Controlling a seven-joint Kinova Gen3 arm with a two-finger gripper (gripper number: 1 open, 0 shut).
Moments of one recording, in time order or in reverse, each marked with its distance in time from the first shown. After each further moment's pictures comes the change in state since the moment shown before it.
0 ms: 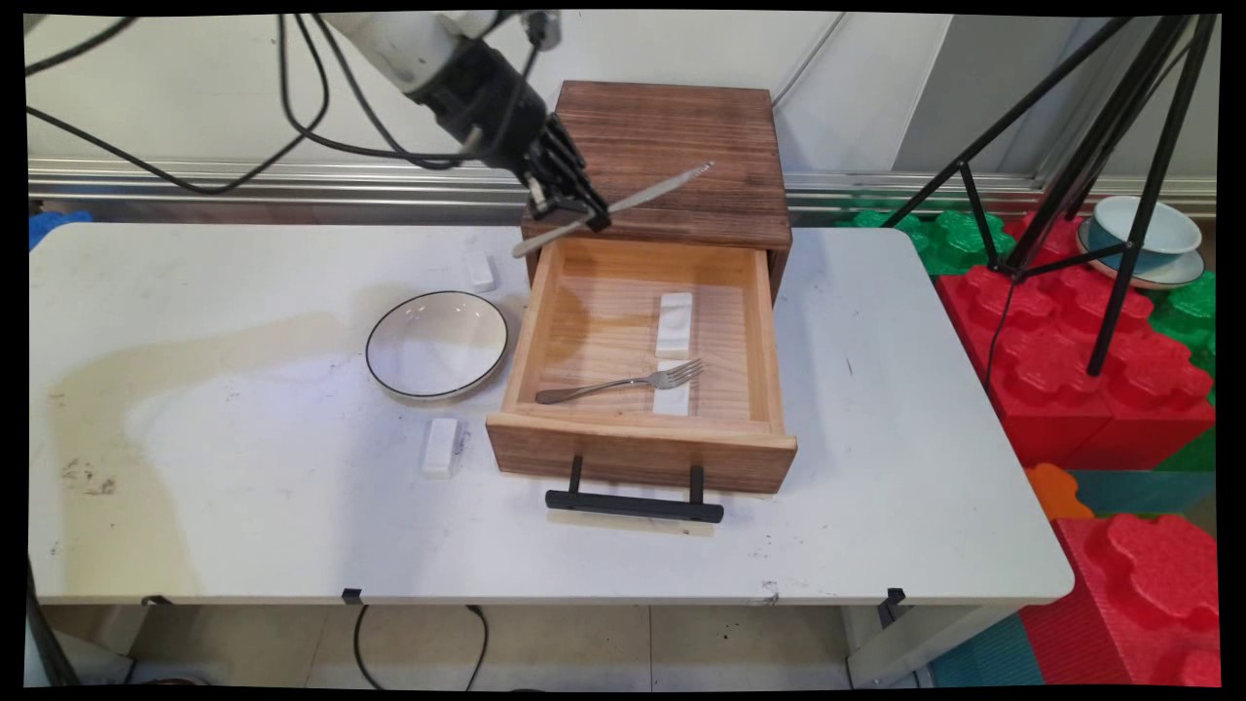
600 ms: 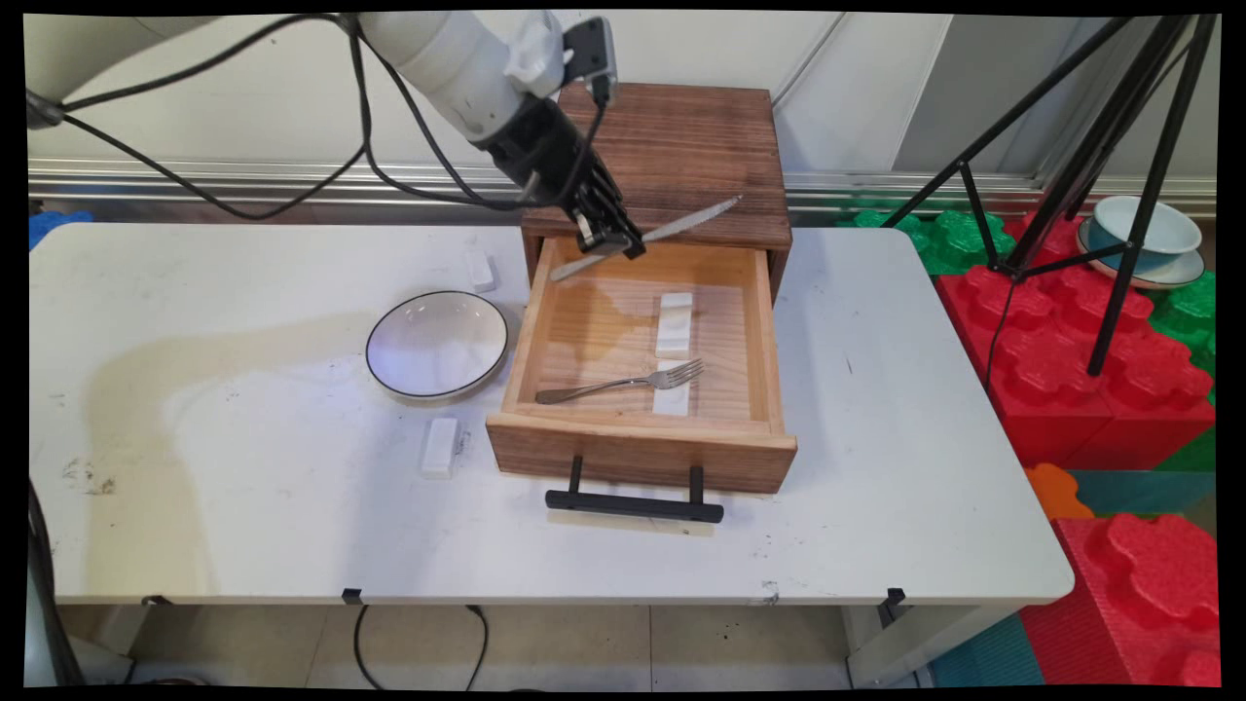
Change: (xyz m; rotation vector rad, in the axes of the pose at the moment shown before) arm 0.005 -0.003 0.061 0.012 -0.014 -0.010
